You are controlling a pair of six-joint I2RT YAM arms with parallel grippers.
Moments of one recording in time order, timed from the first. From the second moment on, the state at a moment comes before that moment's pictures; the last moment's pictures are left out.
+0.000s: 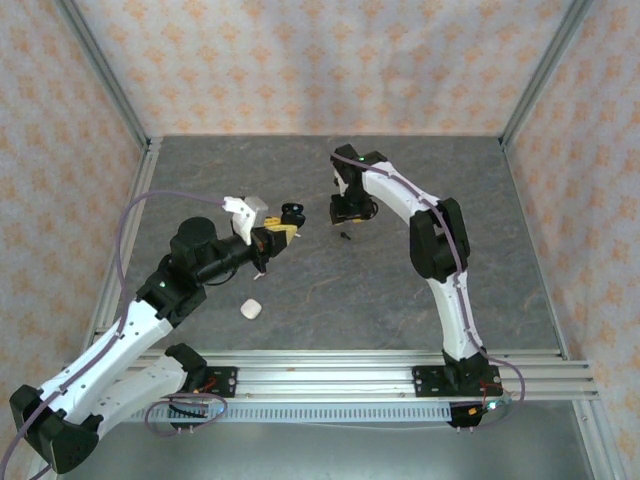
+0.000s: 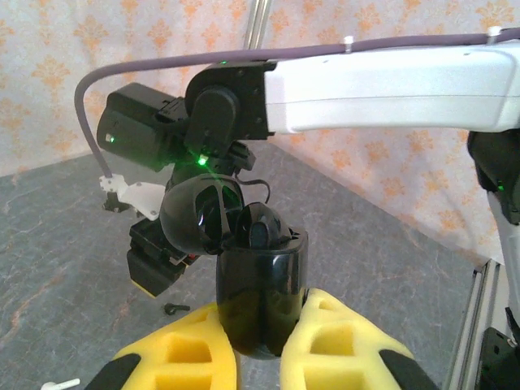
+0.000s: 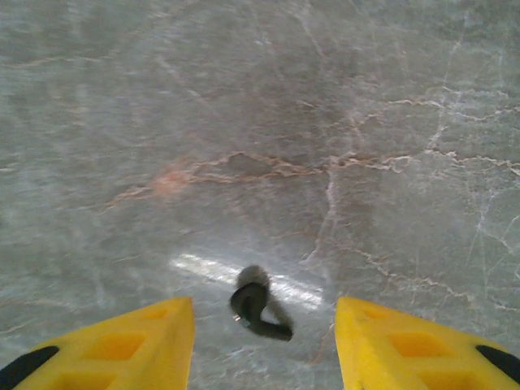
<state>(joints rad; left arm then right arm) -0.54 0.83 0.77 -0.11 0.32 -0.18 0.49 2.28 1.98 -1.11 -0.11 0.27</state>
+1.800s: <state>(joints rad) -0.54 0.79 0.75 -0.13 0.27 -0.16 0.51 2.15 1.70 -0.87 -0.20 0.86</state>
